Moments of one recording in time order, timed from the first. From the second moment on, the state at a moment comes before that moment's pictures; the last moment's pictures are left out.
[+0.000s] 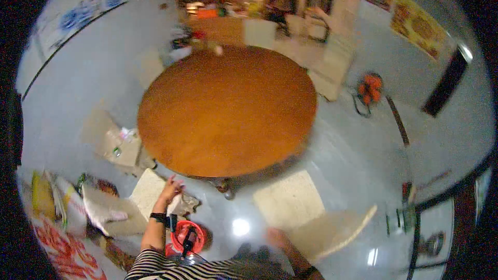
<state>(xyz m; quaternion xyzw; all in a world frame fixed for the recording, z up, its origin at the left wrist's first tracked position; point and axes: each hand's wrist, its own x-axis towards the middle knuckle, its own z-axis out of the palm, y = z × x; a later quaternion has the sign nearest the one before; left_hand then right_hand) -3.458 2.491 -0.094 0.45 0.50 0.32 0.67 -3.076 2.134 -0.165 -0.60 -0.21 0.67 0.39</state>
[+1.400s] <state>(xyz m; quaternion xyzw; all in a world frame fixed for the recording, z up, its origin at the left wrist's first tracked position) -3.180 2.065 -0.227 0.78 0.07 -0.41 0.48 -3.002 1.615 -0.180 -0.85 -0.07 0.32 0.41</state>
